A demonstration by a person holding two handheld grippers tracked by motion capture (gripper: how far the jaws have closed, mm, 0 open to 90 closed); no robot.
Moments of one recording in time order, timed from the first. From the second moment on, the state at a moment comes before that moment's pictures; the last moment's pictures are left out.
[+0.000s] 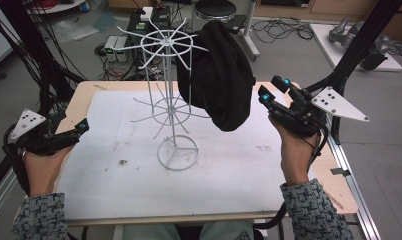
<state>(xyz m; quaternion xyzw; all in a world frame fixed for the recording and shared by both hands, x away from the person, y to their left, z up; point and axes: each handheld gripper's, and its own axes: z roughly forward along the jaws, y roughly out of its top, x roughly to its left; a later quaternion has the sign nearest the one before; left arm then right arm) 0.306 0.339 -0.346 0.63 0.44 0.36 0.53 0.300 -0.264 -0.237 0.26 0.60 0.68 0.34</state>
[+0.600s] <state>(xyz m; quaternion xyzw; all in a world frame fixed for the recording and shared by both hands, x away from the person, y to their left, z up) 0.309 0.336 -0.347 0.63 0.44 0.36 0.53 0.290 -0.316 -0.281 0.32 0.59 0.63 0.38</state>
